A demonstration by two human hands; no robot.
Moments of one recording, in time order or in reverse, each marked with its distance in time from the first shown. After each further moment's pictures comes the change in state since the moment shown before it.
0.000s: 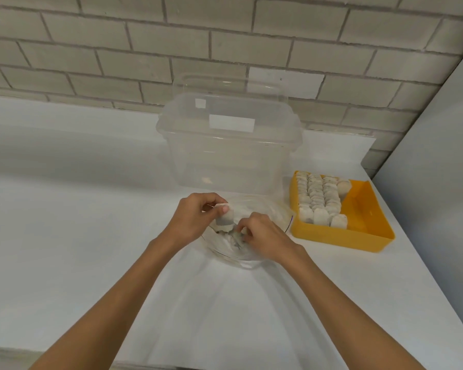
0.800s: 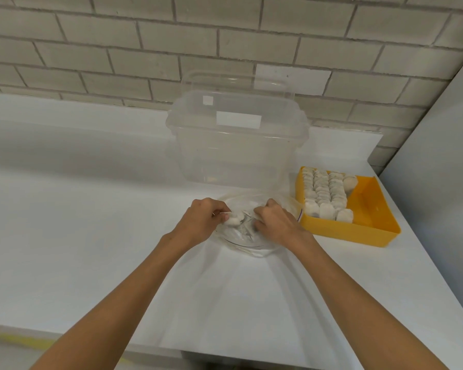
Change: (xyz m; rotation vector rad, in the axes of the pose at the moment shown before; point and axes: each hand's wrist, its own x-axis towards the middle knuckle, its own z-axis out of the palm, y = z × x) left_hand -0.007 -0.014 0.006 0.246 -0.097 -0.038; right_hand 0.005 0.010 -0.008 -0.149 0.039 0.106
